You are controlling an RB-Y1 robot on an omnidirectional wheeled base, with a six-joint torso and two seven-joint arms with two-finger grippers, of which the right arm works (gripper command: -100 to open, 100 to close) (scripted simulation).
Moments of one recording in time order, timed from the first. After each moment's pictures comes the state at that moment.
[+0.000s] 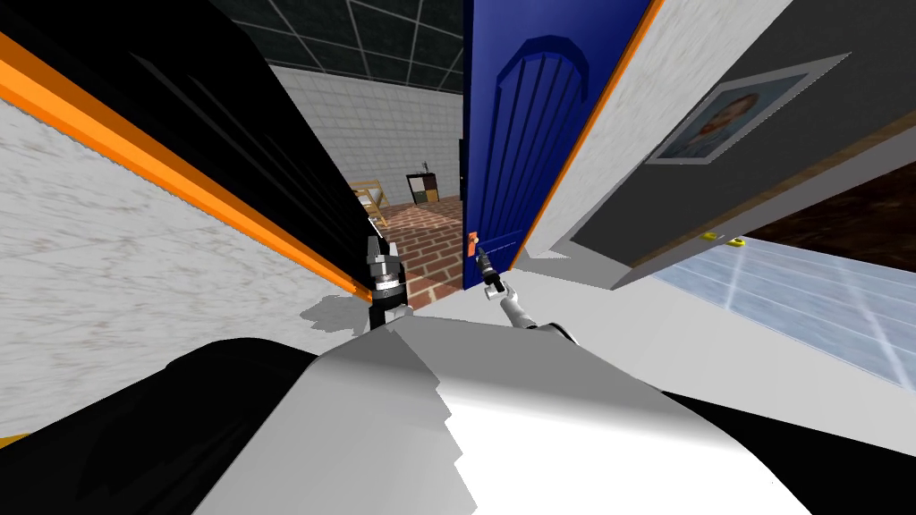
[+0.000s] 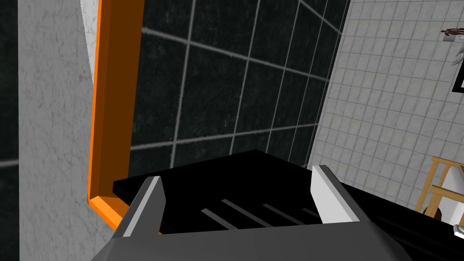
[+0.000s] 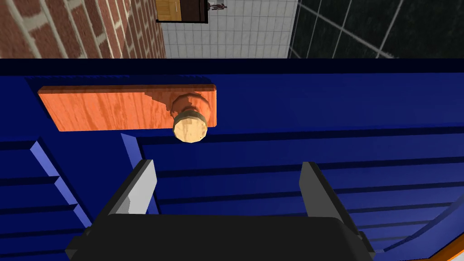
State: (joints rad) arm -0.38 -0.04 0.24 -0.84 0.04 -0.51 -0.17
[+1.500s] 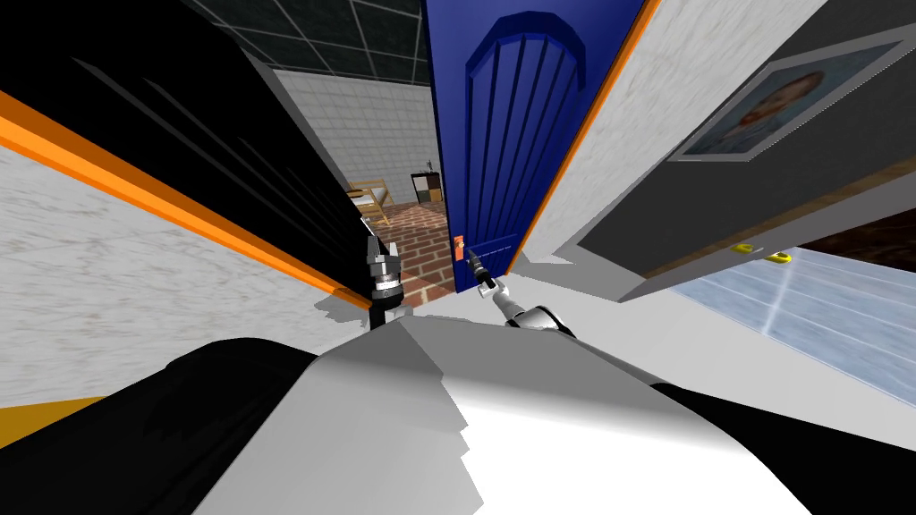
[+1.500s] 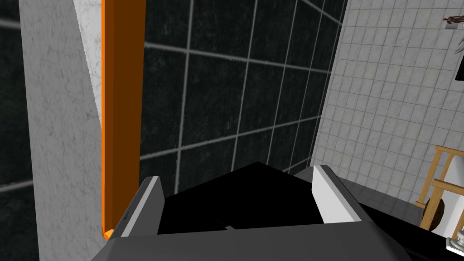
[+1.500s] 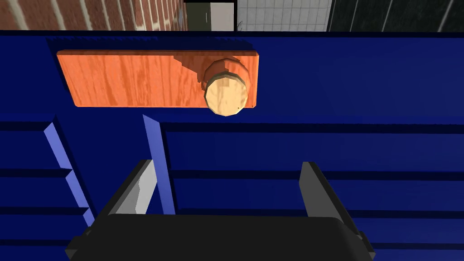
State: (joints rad) arm -0.56 0.02 0.29 -0.56 0.05 -0.52 -0.21
